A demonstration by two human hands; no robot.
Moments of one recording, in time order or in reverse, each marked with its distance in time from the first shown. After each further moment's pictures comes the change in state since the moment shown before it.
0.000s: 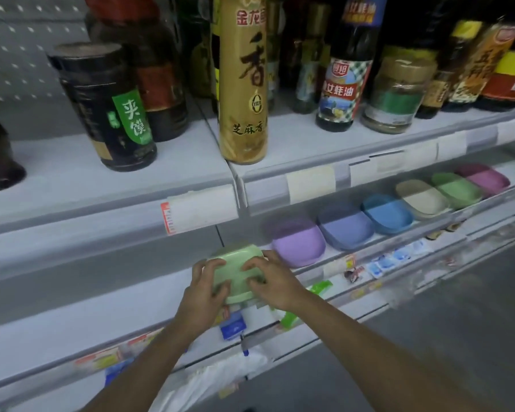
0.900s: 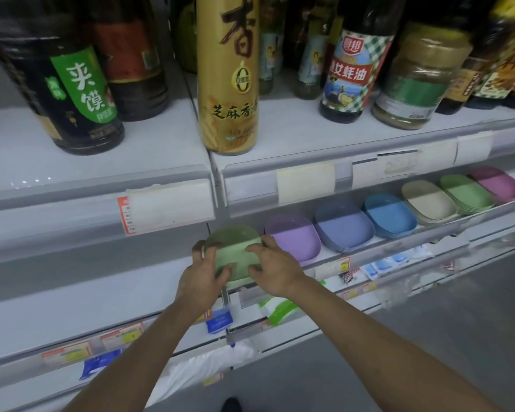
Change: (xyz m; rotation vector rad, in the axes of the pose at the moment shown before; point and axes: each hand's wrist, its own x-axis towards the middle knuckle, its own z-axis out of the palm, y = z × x) left_hand 0.053 -0.006 0.046 0.240 0.043 -0.052; right_hand 0.041 0.032 -0.021 -0.260 -0.089 0.049
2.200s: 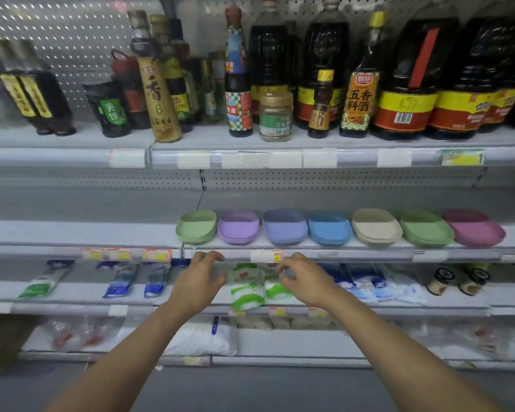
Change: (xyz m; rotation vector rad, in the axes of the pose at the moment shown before) left_hand -0.186 0.284 0.052 0.099 0.218 -0.223; right_hand -0.207 0.257 -0.126 0.038 0.027 -0.399
